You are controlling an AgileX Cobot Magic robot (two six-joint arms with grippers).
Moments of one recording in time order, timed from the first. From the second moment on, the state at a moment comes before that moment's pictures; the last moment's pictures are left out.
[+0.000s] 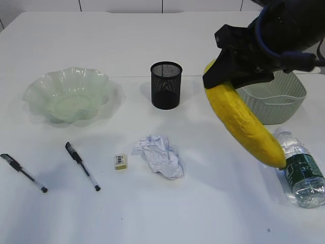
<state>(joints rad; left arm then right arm) 0.00 0.95 -0.88 -0.20 0.94 -0.03 0.26 1.58 -1.35 0.55 0.99 -0.21</state>
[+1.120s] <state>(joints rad) 0.00 1.07 -0.86 -1.26 1.05 0.99 0.41 1.49 -1.19 1.48 0.96 -1.05</state>
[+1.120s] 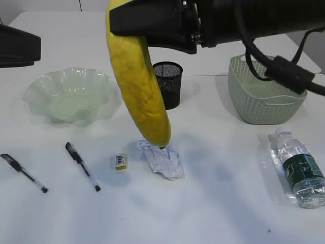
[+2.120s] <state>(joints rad) -0.39 1.30 -0.86 -1.51 0.80 1.31 0.41 1.49 -1.19 1.67 0.94 -1.13</state>
